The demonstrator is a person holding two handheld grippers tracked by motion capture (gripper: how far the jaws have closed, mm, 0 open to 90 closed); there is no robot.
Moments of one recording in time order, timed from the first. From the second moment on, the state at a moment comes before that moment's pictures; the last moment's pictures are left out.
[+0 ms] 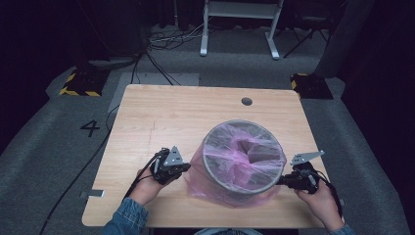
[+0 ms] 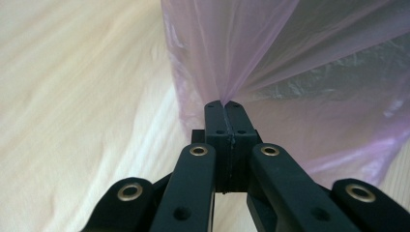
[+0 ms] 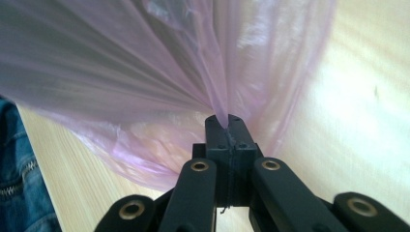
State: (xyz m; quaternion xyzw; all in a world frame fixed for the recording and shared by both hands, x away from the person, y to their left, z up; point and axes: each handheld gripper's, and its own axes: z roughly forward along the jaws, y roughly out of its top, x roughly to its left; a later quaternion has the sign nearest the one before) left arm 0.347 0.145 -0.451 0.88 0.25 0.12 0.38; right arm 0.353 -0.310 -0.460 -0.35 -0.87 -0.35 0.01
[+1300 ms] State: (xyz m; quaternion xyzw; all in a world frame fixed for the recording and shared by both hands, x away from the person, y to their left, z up) left arm 0.331 0.115 -0.445 0.87 0.18 0.12 0.43; right arm 0.340 -0.303 -0.457 -0.29 -0.88 -0.39 0.01
